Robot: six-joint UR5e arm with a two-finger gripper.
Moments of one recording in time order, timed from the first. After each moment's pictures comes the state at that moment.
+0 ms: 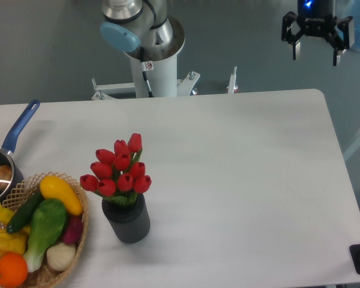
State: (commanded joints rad) arm 3.11 -1.49 -1.79 -1.05 1.31 1.73
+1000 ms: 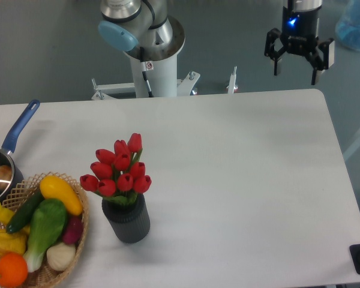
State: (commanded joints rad) arm 3.07 -1.50 -1.87 -1.05 1.27 1.73
